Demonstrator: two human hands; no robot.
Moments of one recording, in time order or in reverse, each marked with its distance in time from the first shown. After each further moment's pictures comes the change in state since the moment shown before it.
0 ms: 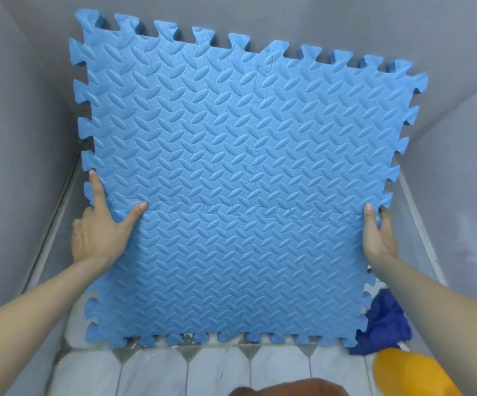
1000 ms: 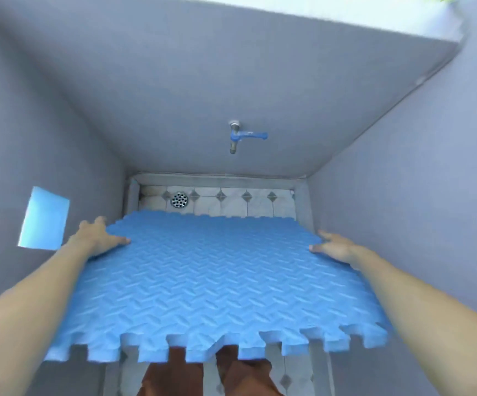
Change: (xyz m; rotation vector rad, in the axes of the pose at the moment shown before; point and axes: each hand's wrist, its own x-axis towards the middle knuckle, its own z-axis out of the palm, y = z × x) left_hand -0.080 0.192 -0.272 0.376 -0.661 -0.243; right_hand -0.090 -0.188 -0.318 -0.739 -0.725 0.159
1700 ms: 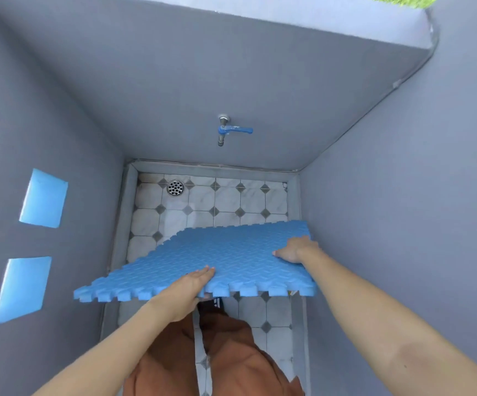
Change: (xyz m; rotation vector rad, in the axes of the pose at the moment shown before) left_hand -0.087 0.114 0.206 0.209 -0.277 0.788; right_hand 0.102 0.001 0.043 -0.553 -0.036 0.038
